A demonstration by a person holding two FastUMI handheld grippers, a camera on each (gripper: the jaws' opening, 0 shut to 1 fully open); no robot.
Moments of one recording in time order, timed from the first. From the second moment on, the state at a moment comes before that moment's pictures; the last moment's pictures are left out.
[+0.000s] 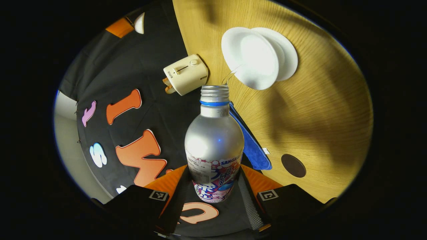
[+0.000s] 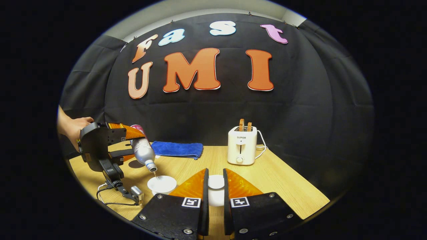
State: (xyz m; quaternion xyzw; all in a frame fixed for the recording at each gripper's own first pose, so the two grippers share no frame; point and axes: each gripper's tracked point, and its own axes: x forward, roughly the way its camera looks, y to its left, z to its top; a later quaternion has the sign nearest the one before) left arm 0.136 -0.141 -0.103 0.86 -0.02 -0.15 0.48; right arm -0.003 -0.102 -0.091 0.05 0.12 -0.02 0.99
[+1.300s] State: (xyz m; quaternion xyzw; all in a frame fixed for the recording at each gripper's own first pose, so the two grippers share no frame) left arm 0.126 -0.103 -0.053 0.55 -0.06 -0.11 0.83; right arm 0.040 -0.015 -0.086 0.07 0.12 0.06 0.99
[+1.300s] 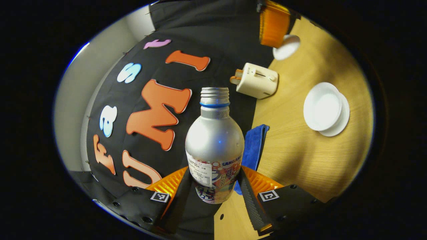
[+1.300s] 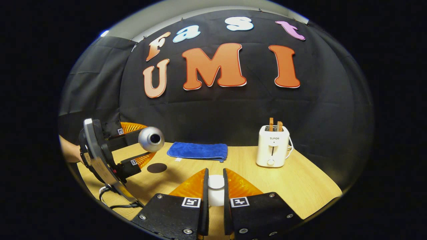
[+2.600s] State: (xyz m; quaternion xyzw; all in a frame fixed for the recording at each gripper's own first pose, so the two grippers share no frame) left arm 0.177 -0.012 -0.071 0.03 0.09 -0.03 1.00; right arm 0.066 0.051 -0.157 0.07 0.18 0.12 0.97
